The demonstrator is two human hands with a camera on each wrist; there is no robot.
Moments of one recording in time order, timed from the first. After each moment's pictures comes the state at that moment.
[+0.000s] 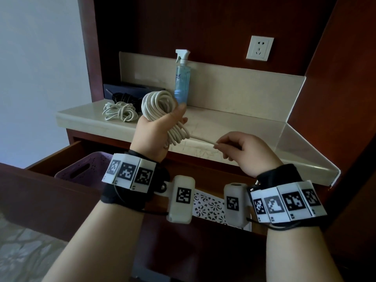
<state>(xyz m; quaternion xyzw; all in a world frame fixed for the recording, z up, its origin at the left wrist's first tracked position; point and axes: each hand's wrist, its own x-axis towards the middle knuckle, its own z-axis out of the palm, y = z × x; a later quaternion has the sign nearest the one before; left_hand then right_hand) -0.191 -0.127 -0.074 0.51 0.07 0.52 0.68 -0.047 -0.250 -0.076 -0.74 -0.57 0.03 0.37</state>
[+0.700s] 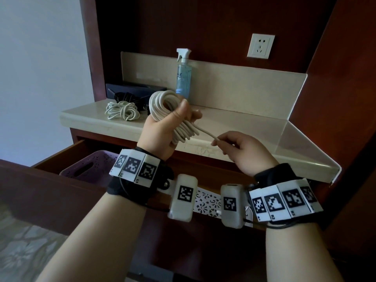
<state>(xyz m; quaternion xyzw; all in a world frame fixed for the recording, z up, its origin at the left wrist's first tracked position) -0.187 -0.126 -0.078 0.55 -0.06 0.47 0.69 -0.052 -0.249 -0.081 -0.73 -0.56 0.05 0.40</state>
